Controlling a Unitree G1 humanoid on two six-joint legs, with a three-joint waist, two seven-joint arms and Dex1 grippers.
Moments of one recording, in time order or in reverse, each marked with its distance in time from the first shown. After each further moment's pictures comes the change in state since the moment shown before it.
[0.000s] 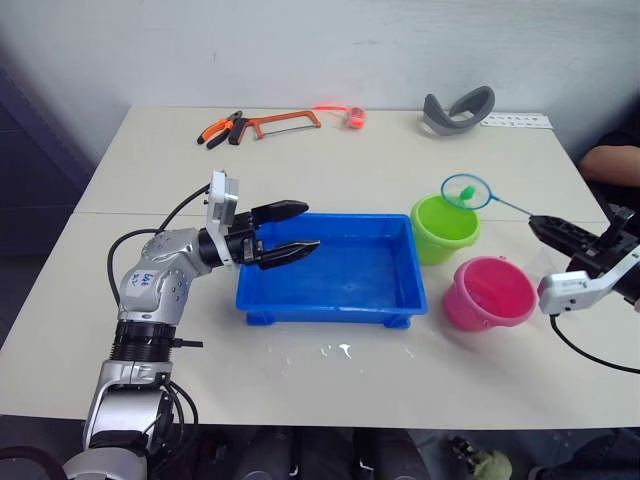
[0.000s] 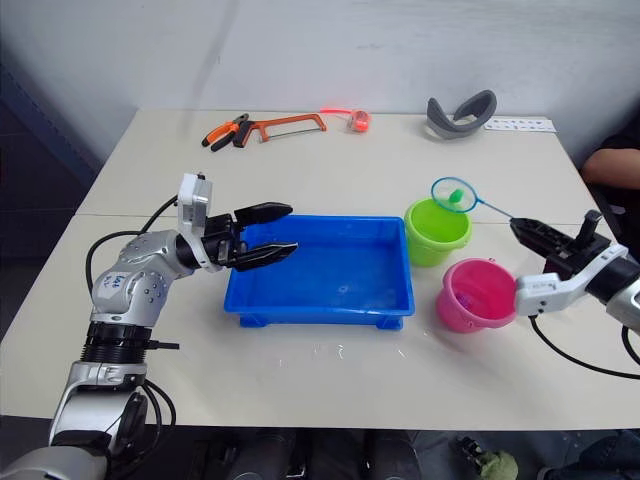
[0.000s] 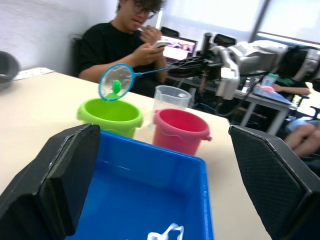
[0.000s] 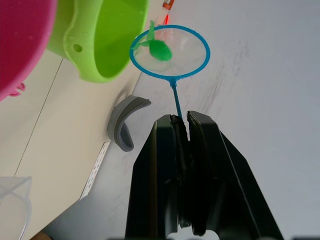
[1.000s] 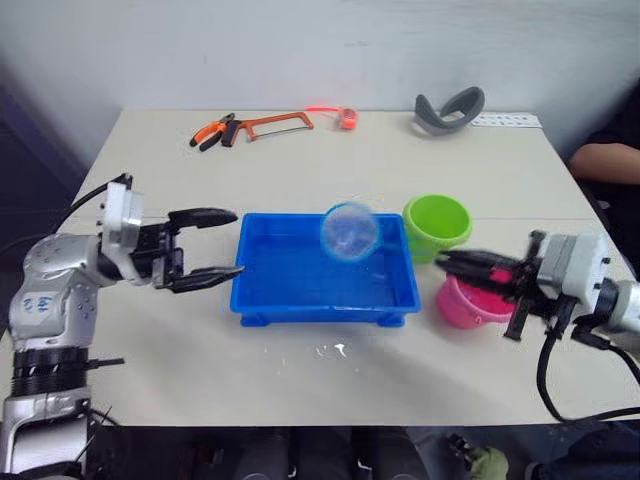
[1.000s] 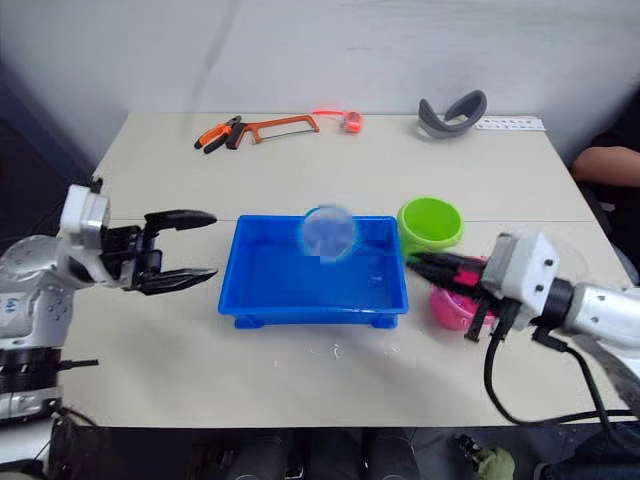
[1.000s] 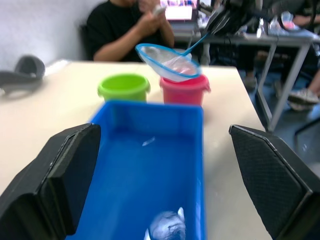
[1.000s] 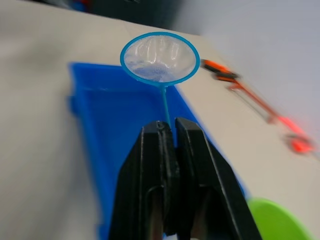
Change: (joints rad) left arm 0.284 0.329 0.220 -0.152 -0.030 -0.142 -0.210; right arm 0.203 -0.010 0.187 -0.824 1.804 0.805 0.957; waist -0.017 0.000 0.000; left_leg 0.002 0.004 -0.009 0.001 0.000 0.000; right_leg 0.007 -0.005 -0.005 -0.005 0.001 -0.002
